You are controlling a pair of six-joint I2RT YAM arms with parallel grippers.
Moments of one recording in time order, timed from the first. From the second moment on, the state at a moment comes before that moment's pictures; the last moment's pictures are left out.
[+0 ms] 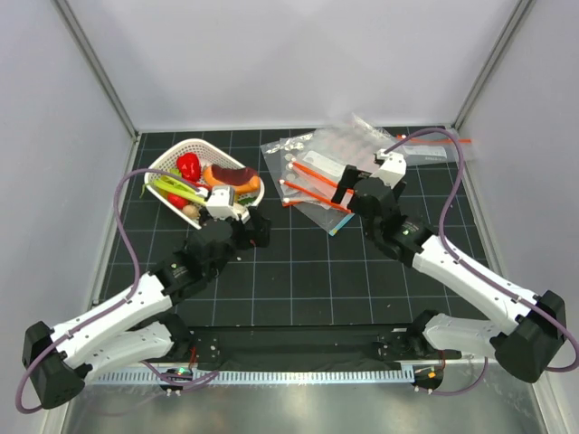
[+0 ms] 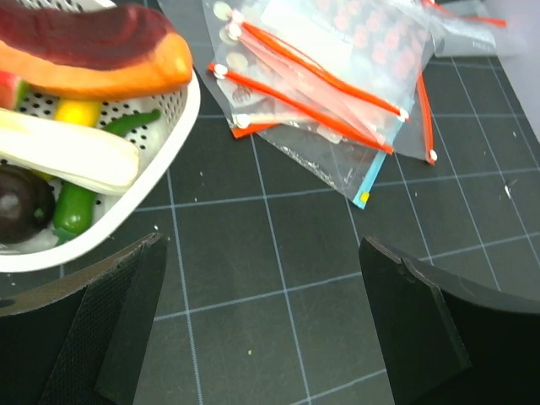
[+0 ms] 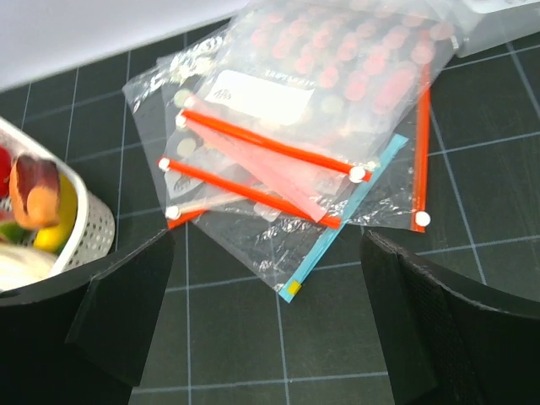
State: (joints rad) left arm -0.86 0.88 0.71 -0.16 -0.50 -0.52; right arm 0.71 1.13 0.96 -0.25 0.70 0.58
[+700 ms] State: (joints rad) left arm -0.86 0.84 0.68 -0.17 -0.47 -0.52; right arm 0.46 1.81 1.27 -0.12 0.27 0.16
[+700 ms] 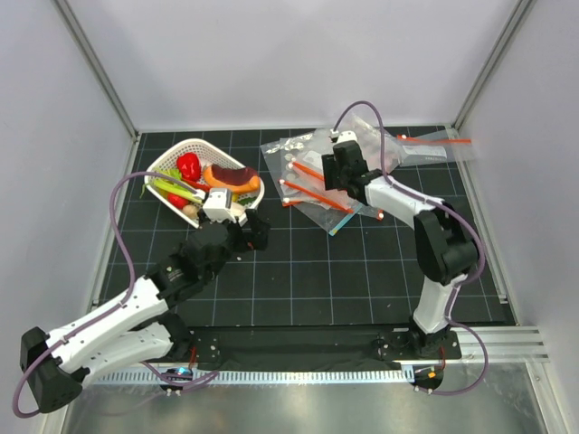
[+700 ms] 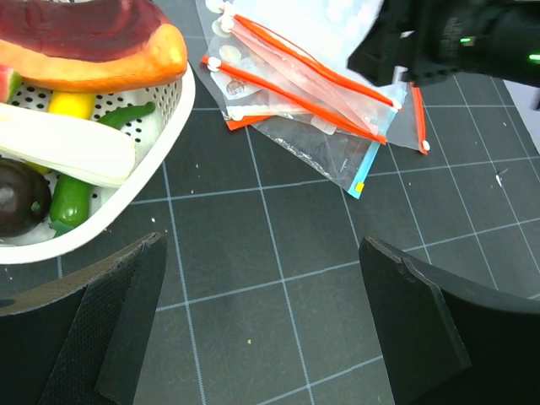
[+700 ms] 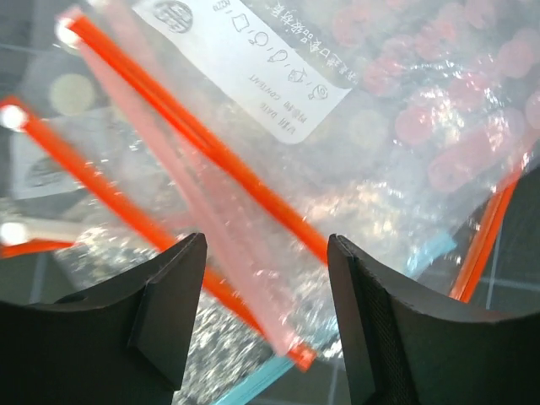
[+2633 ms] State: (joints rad) left arm -0.86 0.91 0.69 -0.16 -0.40 -0.52; right arm 0.56 1.81 1.47 -0.22 0.27 0.01
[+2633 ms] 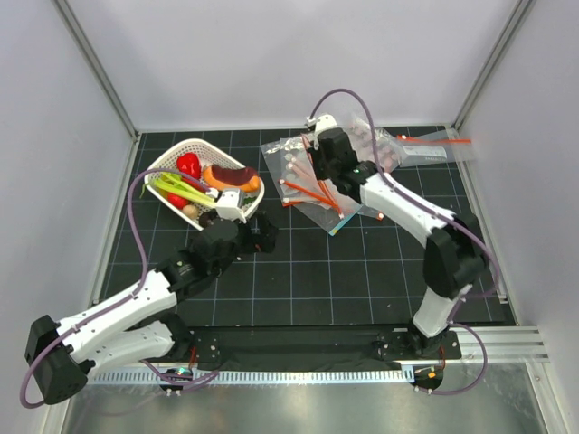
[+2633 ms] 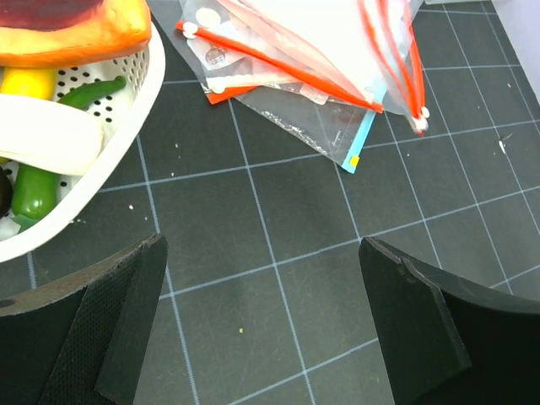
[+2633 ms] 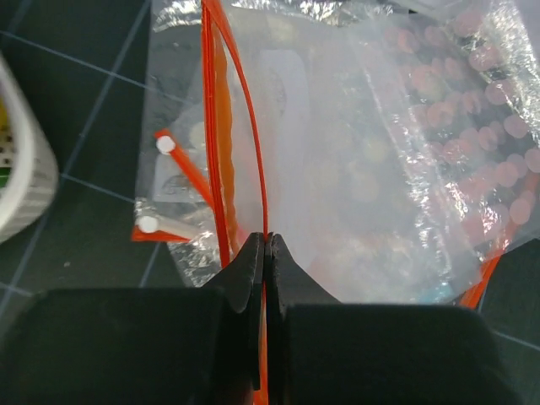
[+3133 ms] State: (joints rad) left arm -0.86 1.02 0.66 0.18 -0.31 -0.57; right arm 0.86 1.42 1.12 -0.21 0.34 0.29
